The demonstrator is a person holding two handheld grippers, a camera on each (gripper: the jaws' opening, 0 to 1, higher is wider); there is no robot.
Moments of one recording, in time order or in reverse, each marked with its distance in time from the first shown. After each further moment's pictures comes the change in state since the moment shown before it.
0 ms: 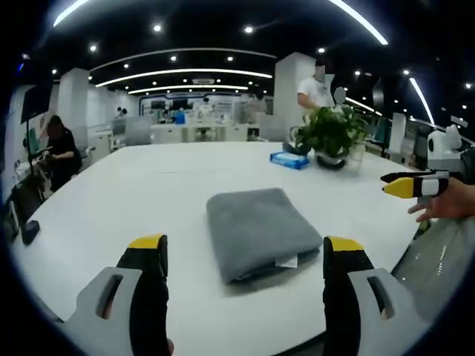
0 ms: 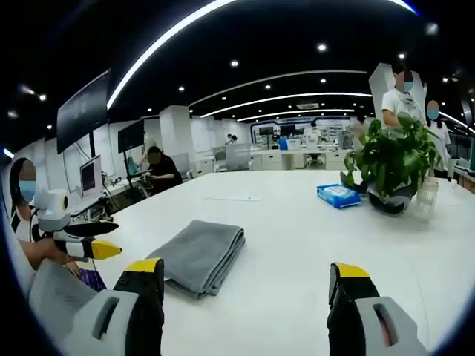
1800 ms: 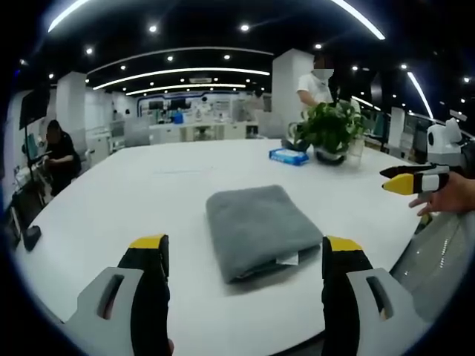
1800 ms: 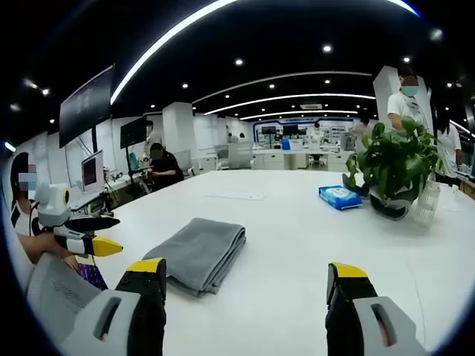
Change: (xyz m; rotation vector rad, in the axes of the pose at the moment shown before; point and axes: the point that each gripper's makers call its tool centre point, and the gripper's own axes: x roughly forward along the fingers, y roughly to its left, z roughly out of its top) left arm 0.000 -0.002 -0.001 0.028 0.013 -0.002; right arm 0.000 0.003 -0.001 -0.029 0.010 0.007
